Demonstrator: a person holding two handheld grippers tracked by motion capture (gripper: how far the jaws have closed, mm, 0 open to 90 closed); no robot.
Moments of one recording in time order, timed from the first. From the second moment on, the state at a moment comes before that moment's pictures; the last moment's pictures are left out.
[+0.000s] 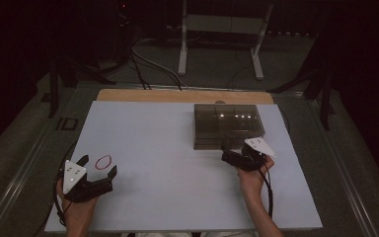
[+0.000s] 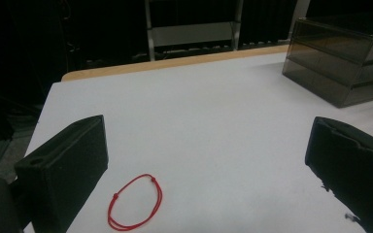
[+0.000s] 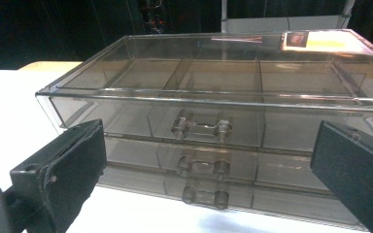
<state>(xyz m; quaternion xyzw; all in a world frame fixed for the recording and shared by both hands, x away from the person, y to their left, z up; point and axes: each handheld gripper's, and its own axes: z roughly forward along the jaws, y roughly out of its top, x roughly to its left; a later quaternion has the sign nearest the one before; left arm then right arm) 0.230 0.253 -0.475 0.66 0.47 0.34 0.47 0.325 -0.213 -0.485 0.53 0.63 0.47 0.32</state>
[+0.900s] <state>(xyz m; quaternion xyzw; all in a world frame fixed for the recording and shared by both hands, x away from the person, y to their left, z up) 0.231 0.251 -0.476 0.66 0.47 0.34 0.47 0.336 -0.203 -0.494 0.54 0.62 0.45 0.34</state>
